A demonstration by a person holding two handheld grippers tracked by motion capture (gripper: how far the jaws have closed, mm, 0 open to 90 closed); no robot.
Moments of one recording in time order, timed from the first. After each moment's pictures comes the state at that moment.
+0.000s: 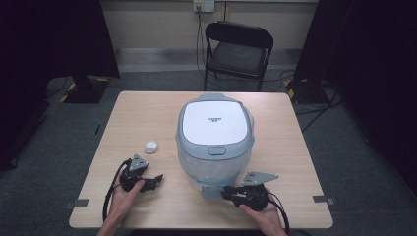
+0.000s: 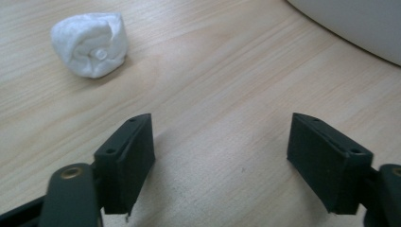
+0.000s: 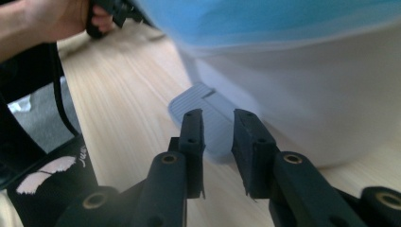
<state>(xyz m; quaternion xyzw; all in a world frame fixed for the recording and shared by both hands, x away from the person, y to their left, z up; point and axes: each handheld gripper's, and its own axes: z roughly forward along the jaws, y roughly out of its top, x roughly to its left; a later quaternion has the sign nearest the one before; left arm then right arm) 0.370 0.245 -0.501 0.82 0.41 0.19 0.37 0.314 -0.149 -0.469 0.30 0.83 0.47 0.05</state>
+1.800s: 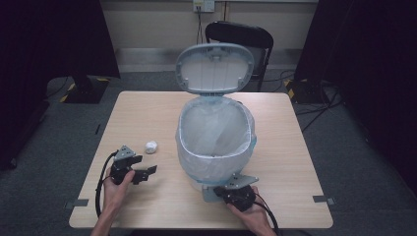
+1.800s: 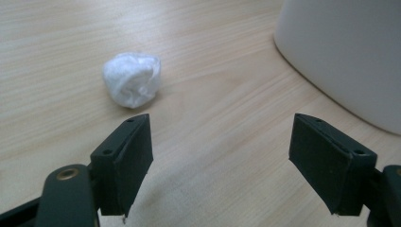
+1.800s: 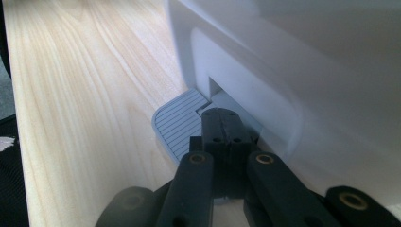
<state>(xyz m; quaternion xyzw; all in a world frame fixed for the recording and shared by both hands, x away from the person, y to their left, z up) 0.382 0.271 -0.471 0.78 0.44 0.15 0.43 0.323 -0.121 -0.493 0.26 0.86 0.43 0.10</state>
